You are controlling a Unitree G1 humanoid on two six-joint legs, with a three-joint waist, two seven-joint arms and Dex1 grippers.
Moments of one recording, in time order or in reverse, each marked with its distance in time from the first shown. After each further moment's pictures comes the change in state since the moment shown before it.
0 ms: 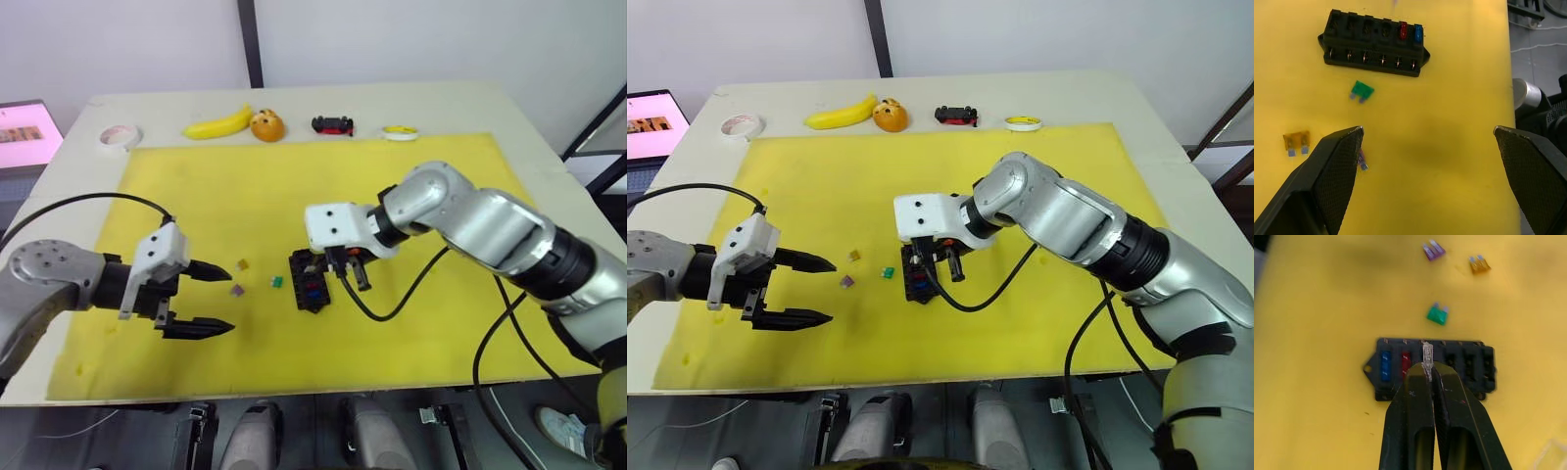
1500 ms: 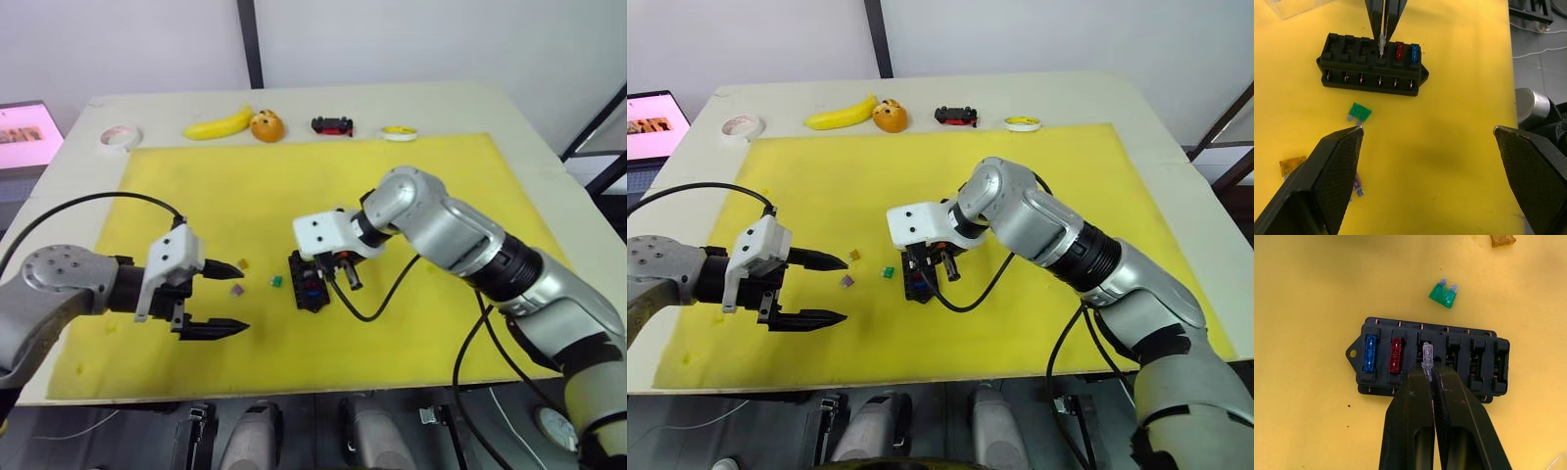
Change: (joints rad) left arm -0.002 -0.061 0.020 -0.093 0.018 0.059 0.067; right arm 0.055 0.153 -0.028 0.124 -0.292 -0.068 0.203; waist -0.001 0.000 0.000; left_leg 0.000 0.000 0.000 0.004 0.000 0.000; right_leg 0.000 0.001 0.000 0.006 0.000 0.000
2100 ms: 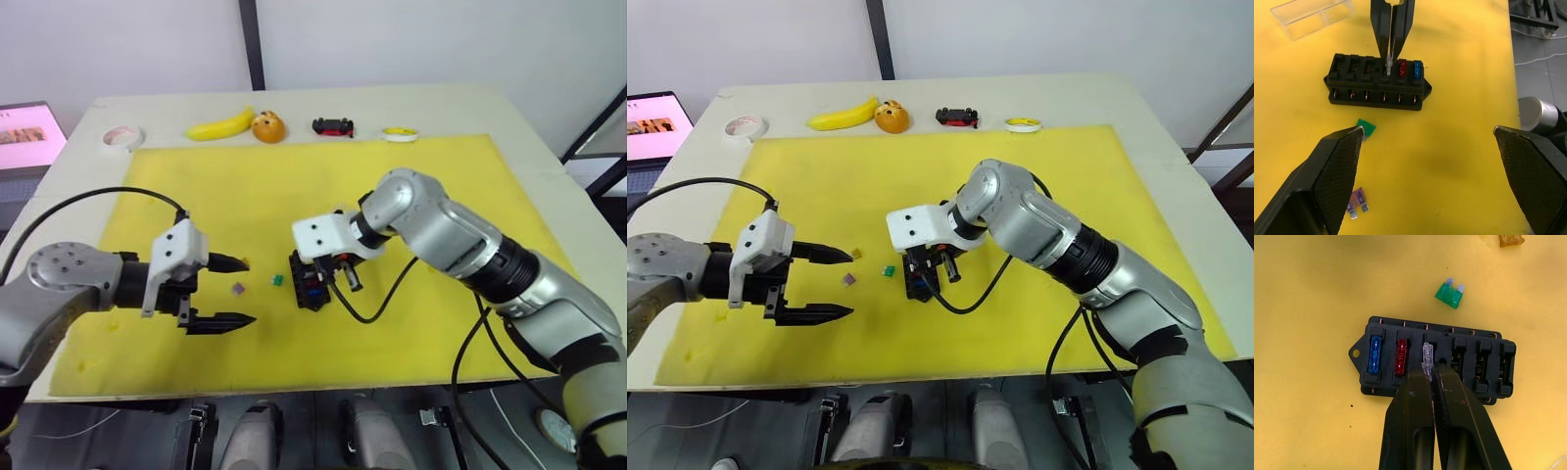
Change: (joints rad) left arm -0.028 -0.040 -0.007 -0.009 0.004 -0.005 0.020; right arm 0.007 0.013 -0.001 0.005 -0.037 -0.013 0.017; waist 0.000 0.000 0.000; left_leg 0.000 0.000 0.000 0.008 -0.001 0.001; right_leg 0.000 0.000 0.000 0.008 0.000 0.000
